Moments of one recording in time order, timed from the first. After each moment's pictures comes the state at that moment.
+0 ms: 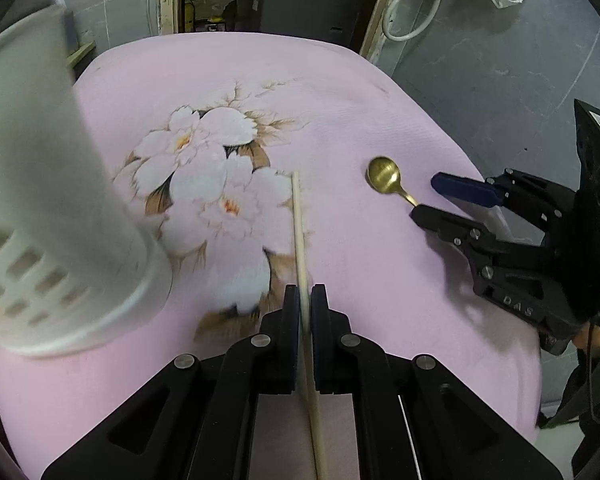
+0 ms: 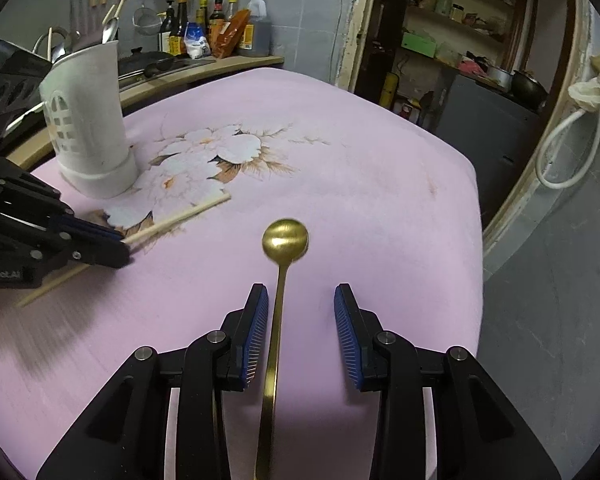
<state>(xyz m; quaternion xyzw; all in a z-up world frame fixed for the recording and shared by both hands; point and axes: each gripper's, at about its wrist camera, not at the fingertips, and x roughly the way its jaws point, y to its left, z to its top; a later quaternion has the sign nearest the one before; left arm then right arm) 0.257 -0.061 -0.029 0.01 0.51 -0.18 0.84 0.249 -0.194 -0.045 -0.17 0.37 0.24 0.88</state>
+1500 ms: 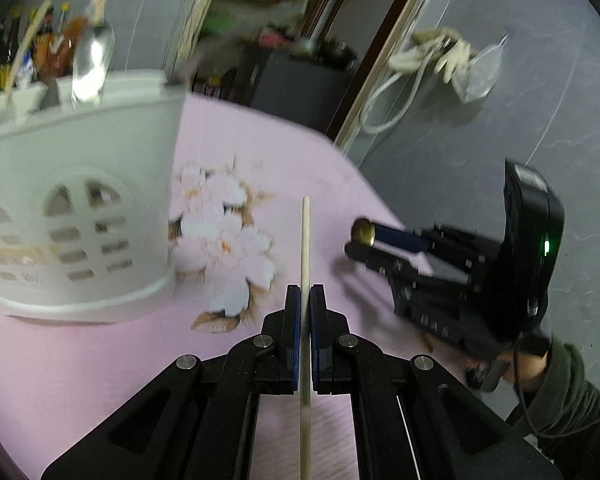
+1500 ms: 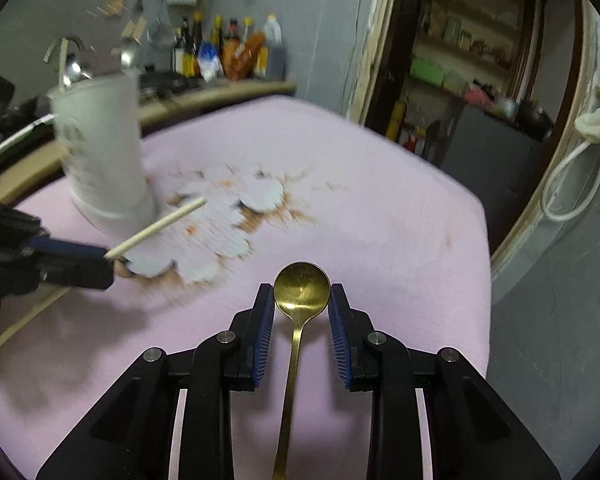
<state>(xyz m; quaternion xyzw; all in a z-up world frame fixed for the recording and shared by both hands) 0.181 -0.009 0.014 -0.12 0.35 -0.23 0.90 0.233 -0.168 -0.024 -0.18 0.30 0.25 0.90</state>
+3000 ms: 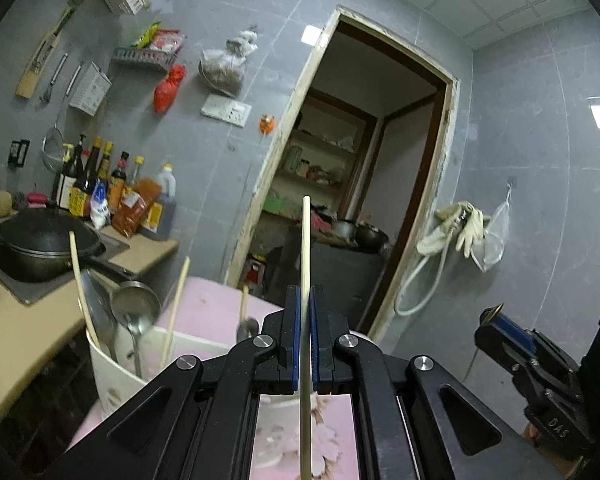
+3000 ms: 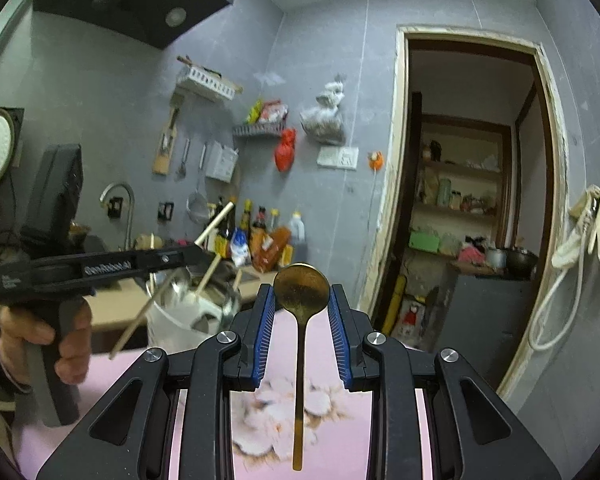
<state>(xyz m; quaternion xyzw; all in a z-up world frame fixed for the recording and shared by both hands) 0.141 0.093 0.103 -0.16 0.05 -0.11 0.98 0.138 -0.128 0.093 -0.10 0.00 0.31 0.95</state>
